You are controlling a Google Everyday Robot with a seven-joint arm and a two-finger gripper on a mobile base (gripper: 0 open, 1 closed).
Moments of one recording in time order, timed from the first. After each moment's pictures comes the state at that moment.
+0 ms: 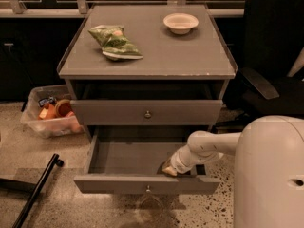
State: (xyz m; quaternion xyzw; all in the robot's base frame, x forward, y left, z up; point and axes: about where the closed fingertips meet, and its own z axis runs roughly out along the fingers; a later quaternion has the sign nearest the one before) arm 0.562 -0.085 0.398 -0.52 0.81 0.19 0.19
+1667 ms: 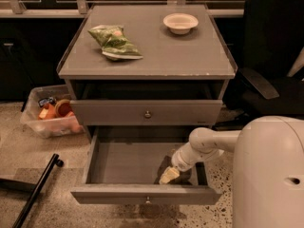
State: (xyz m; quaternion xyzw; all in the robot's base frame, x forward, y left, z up) arm 0.561 -0.087 0.400 -0.53 0.80 0.20 0.18
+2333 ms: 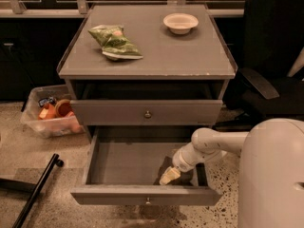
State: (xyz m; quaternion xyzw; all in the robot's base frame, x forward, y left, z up) arm 0.557 -0.089 0.406 -0.52 0.81 0.21 0.19
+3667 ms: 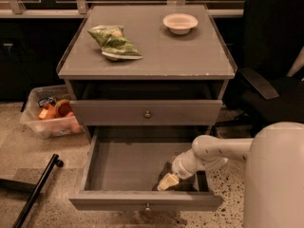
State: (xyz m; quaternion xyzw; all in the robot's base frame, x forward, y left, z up) arm 0.533 -0.079 0.398 -0.49 0.82 0.24 0.18
